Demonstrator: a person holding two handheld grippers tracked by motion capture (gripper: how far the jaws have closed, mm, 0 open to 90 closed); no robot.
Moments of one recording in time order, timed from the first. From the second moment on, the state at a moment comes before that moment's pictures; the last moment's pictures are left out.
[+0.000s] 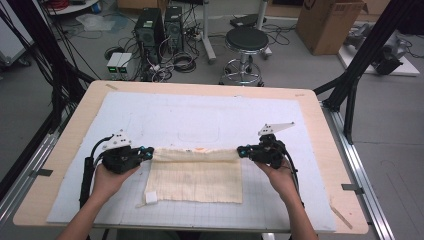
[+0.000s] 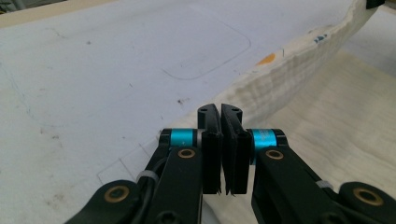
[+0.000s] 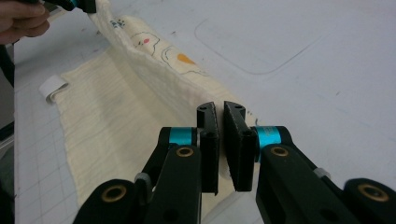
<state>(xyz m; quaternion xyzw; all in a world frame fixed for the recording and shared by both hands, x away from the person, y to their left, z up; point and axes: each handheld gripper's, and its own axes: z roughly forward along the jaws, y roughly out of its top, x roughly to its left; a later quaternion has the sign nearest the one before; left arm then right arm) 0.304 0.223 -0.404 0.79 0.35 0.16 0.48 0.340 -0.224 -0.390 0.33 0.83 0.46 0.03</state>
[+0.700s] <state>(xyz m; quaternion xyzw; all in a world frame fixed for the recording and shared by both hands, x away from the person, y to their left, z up) 0.262 0.229 -0.425 0.81 0.32 0.14 0.47 0.293 -0.221 -0.407 0.30 0.84 0.46 0.02</state>
